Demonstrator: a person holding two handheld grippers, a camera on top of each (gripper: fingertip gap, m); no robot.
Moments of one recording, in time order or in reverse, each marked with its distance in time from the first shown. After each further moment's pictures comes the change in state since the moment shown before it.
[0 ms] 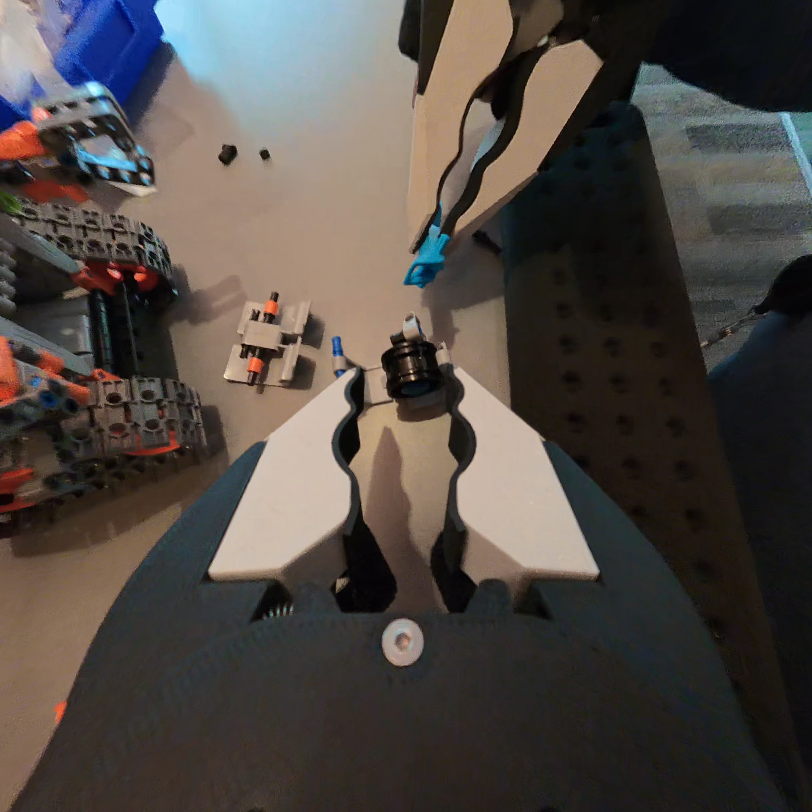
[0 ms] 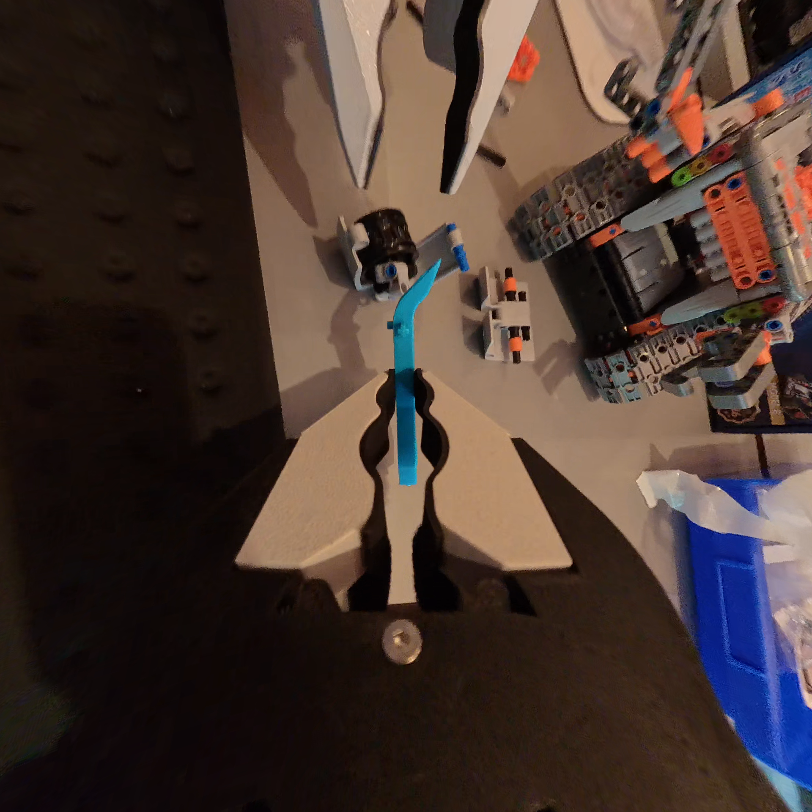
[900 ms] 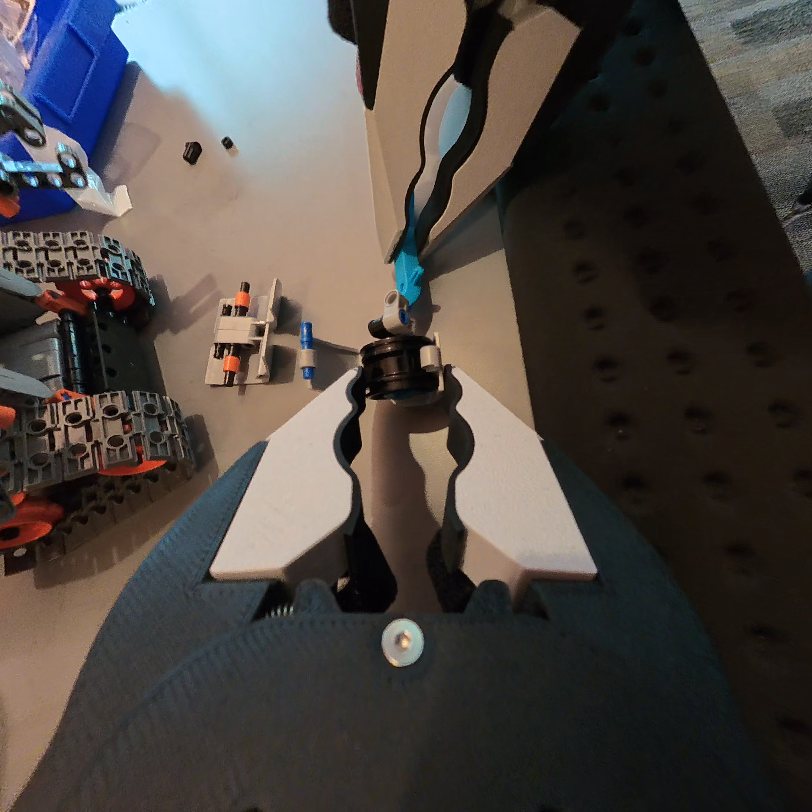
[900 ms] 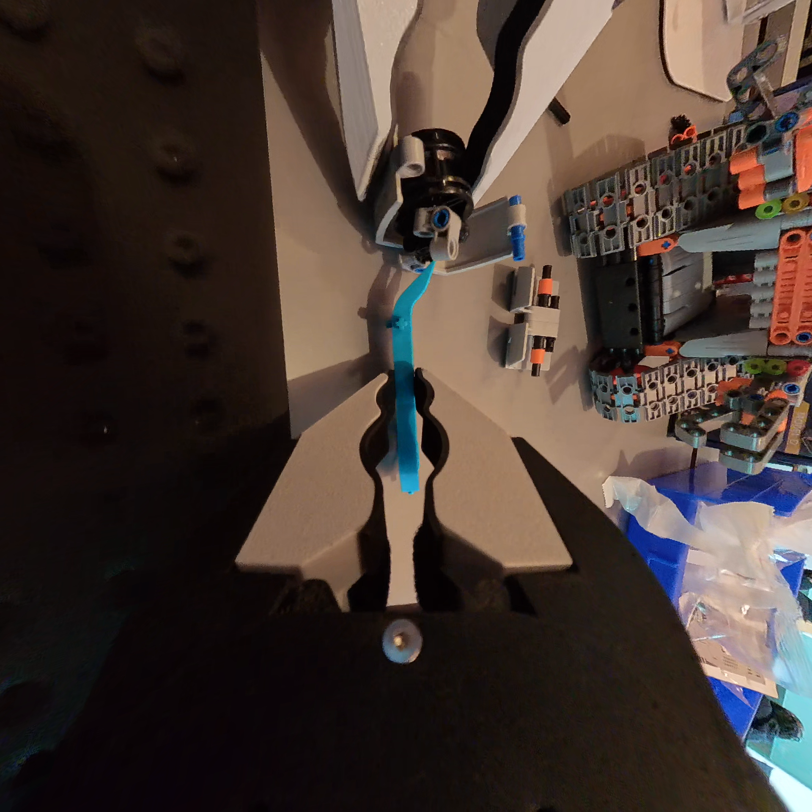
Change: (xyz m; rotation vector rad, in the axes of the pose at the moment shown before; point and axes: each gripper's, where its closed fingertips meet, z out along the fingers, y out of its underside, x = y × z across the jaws) left arm 0.007 0.027 0.020 -0.017 -0.042 0.196; right arm -0.012 0.009 0.028 -0.209 0.057 -0.190
